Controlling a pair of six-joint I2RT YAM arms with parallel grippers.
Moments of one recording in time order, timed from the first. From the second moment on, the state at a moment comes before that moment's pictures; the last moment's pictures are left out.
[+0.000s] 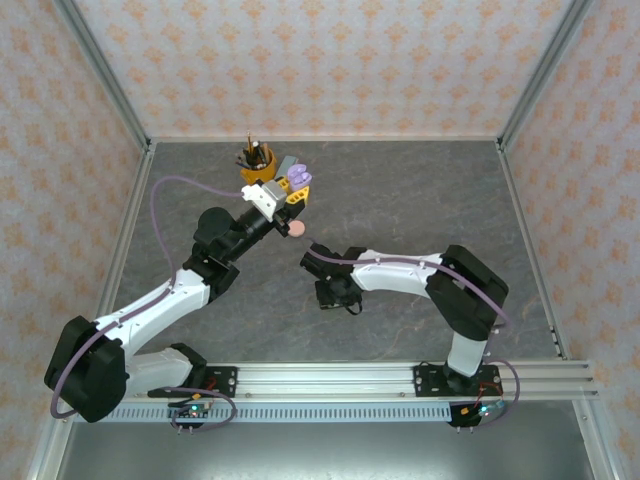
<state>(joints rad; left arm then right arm) -0.50 1.17 0.69 0.69 0.25 0.14 0.97 1.79 1.09 -0.68 0.02 0.76</state>
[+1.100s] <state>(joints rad) -0.50 1.17 0.69 0.69 0.25 0.14 0.97 1.82 1.13 -0.70 0.07 0.75</state>
